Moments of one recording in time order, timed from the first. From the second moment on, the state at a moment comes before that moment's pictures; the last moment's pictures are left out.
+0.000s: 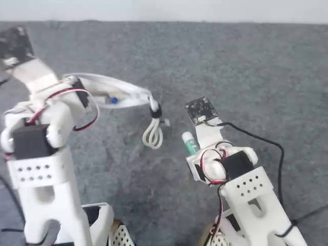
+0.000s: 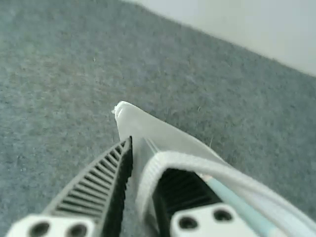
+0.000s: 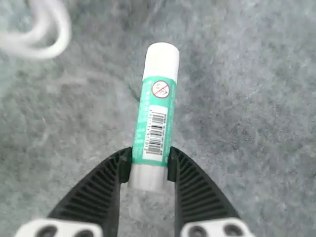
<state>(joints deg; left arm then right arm) -12.6 -38.1 13.2 79.8 21.1 -28.9 -50.7 53.4 74.8 -0.9</state>
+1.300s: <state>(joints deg) -17.4 -38.0 22.7 74.3 19.4 -23.9 -11.5 44.7 60.1 -3.6</state>
